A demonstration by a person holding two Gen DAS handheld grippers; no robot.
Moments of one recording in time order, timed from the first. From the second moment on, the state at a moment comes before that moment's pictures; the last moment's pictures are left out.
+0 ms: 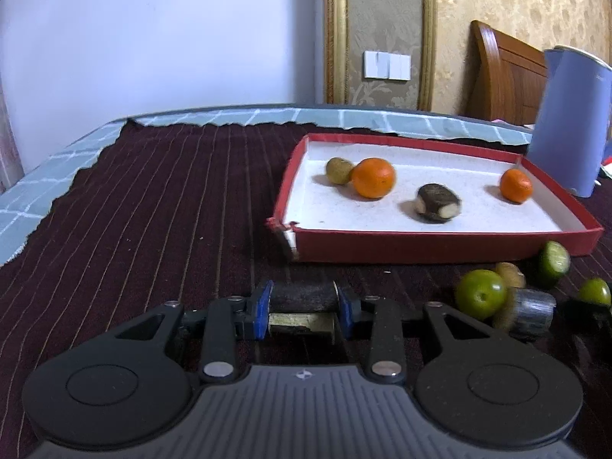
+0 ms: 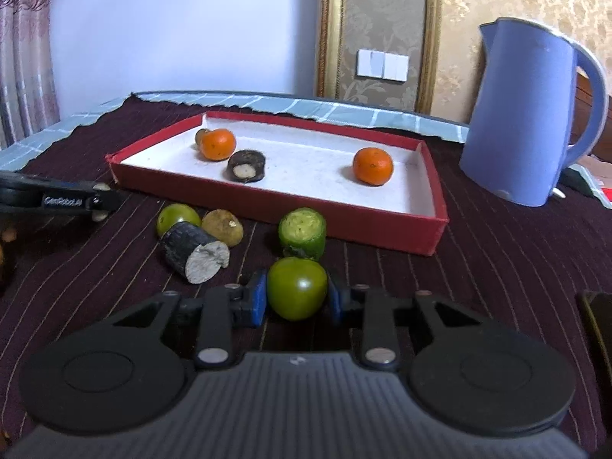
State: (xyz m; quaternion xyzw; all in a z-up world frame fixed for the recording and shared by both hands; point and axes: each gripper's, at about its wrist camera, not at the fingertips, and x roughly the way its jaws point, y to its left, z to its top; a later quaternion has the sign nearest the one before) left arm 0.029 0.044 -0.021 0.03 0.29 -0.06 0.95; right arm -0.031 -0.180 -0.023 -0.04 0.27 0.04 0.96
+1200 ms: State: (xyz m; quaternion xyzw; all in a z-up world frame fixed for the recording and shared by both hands) left arm 0.013 -0.041 0.009 0.08 0.25 -0.08 0.96; right arm -0.041 -0.186 0.009 -0.01 0.21 0.00 0.98
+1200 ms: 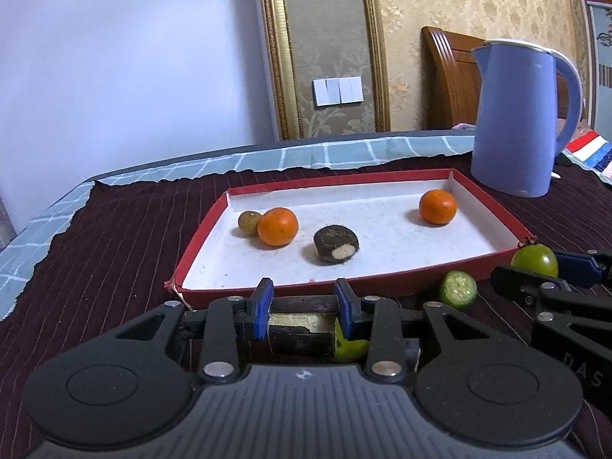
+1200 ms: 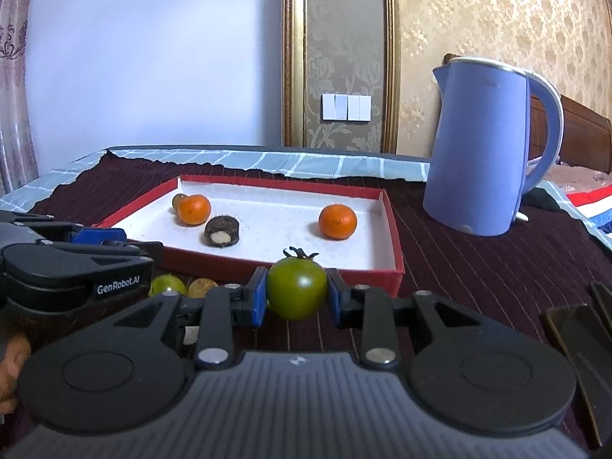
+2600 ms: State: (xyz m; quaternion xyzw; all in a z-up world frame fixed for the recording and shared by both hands) left arm 0.054 -0.048 0.016 0.10 0.25 -0.03 0.96; right arm -0.022 -0.187 0.019 -0.02 0.20 0.00 0.98
